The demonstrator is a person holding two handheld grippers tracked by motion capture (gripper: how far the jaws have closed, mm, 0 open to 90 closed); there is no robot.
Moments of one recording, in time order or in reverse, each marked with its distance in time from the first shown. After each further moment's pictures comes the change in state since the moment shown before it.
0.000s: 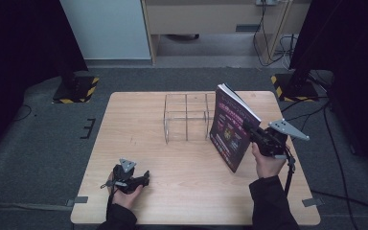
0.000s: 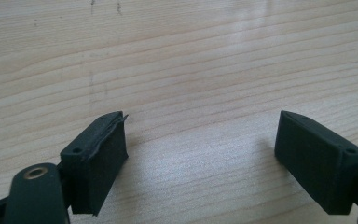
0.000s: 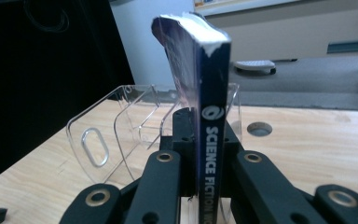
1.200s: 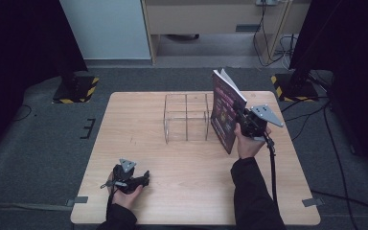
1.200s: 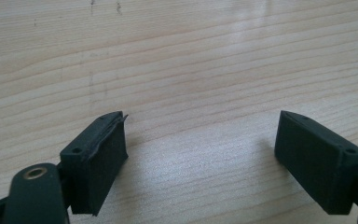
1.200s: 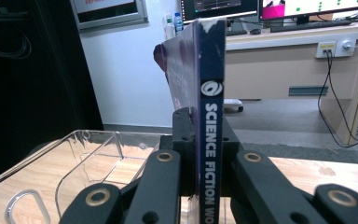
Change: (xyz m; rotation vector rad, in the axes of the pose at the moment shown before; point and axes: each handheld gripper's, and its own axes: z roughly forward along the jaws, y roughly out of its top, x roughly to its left) left arm 0.000 0.000 0.000 -0.003 0.000 -0.001; right arm 0.003 0.001 0.073 -0.157 -0.126 -0.055
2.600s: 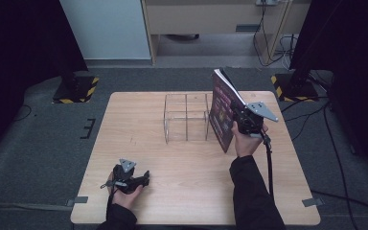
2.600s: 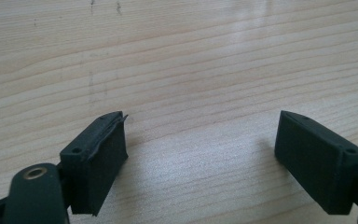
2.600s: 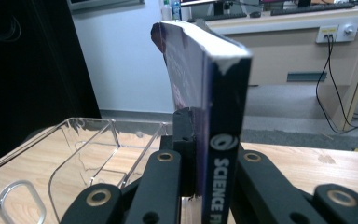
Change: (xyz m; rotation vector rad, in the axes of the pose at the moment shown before) left arm 0.000 0.000 0.000 0.002 -0.001 0.001; right arm 0.004 0.002 0.012 0.066 -0.022 -0.012
